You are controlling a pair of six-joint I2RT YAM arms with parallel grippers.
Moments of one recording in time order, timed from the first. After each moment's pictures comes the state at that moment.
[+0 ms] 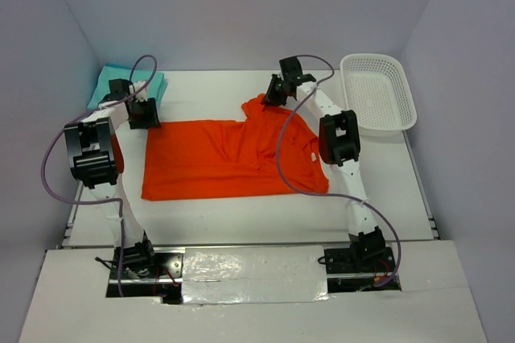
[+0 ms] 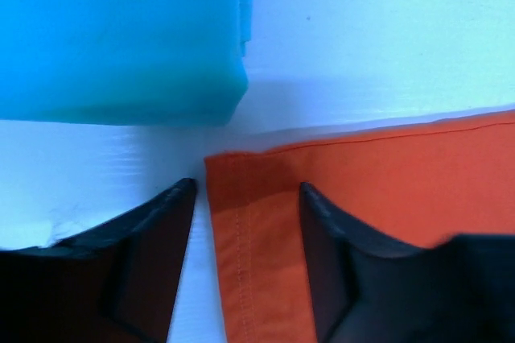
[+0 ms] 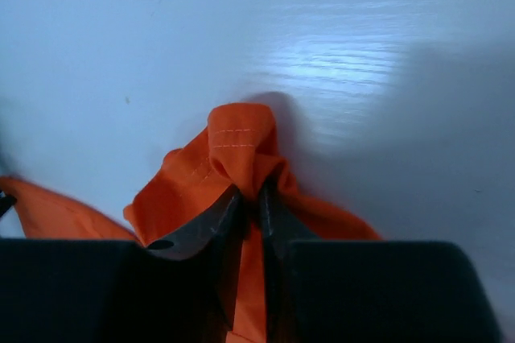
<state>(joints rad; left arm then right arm) 0.25 2.08 1.48 -0.38 0.28 0.08 0.31 2.64 2.35 -0.54 -0.29 0.63</state>
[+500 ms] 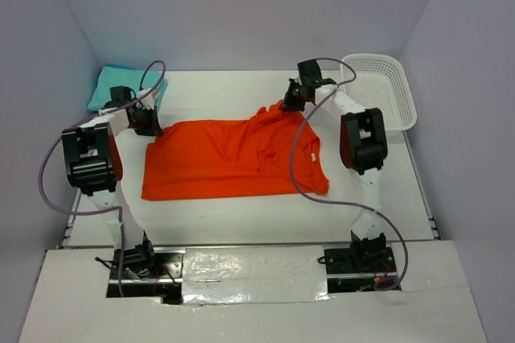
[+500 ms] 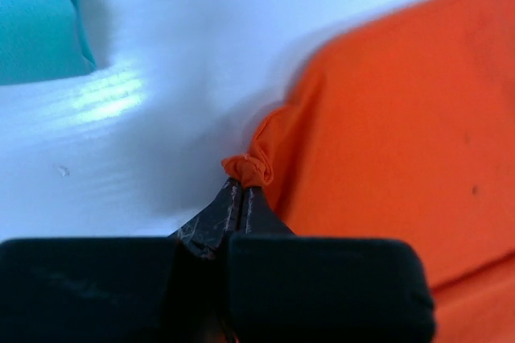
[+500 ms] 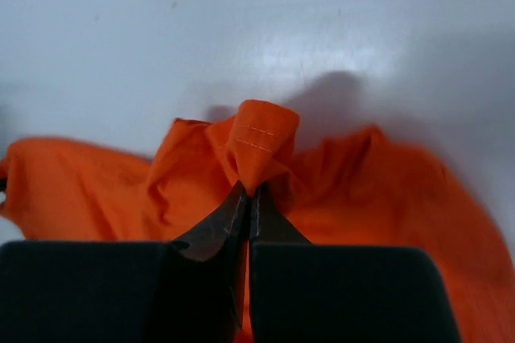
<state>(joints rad) 0.24 2.00 1.35 -0.37 0.46 0.23 0.25 2.33 1.91 -0.45 -0.25 0.58</state>
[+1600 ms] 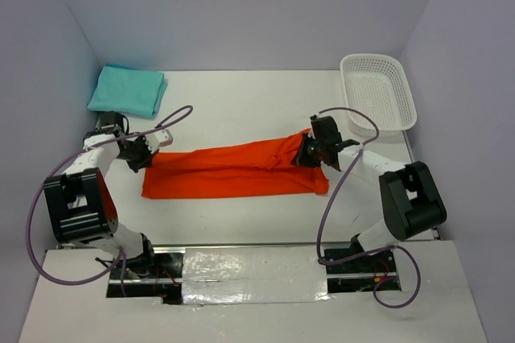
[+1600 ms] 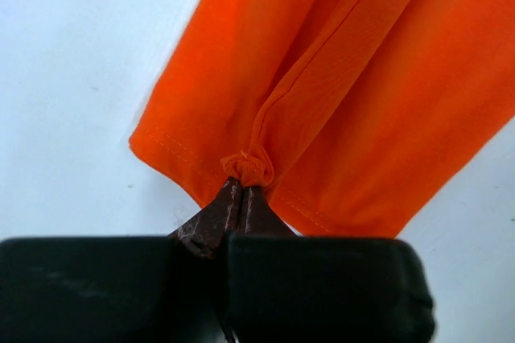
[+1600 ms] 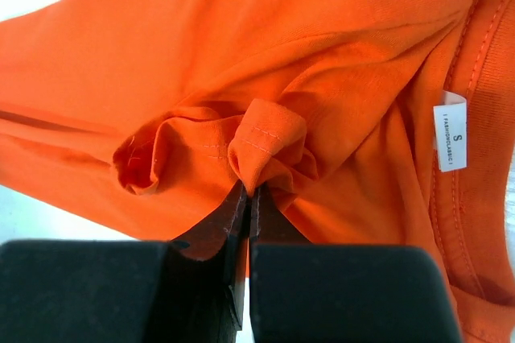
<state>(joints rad) 0.28 1.51 0.97 -0.72 0.46 1.20 0.34 1.50 0.78 -0.16 -0.20 0.58</state>
